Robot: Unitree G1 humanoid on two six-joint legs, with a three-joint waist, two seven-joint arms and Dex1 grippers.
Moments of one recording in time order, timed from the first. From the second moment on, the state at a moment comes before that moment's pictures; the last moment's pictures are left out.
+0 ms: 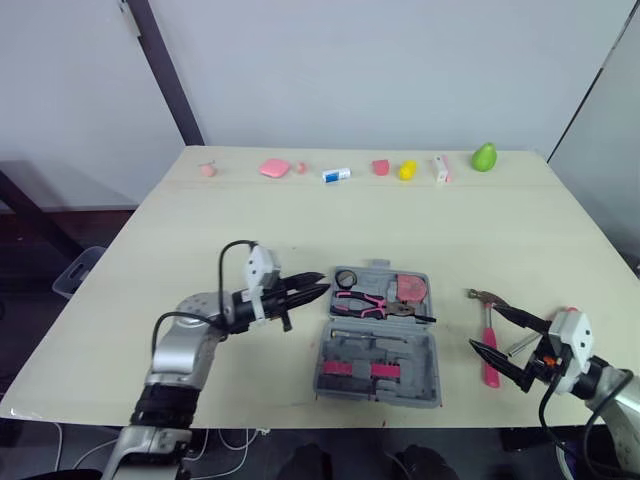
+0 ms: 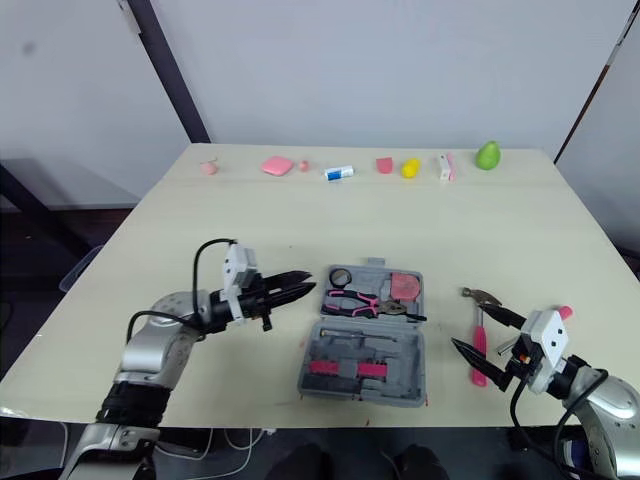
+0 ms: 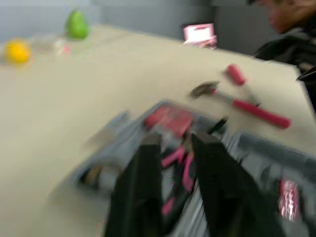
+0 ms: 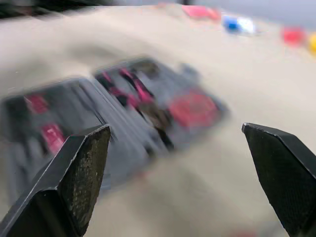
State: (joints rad) left arm -0.24 0.51 0.11 0.10 -0.38 0.19 -1.06; right arm 0.21 -0.56 -0.26 -0.05 0.47 -0.09 0.97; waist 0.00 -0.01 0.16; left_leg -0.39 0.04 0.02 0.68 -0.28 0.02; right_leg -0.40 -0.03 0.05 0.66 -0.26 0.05
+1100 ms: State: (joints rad) left arm 0.10 0.63 0.37 0.15 -0.40 0.01 -1.01; right arm 0.47 -0.52 -0.50 0.14 0.53 -0.21 1.01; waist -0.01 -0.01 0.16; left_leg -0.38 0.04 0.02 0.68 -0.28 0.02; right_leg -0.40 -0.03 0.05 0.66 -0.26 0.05
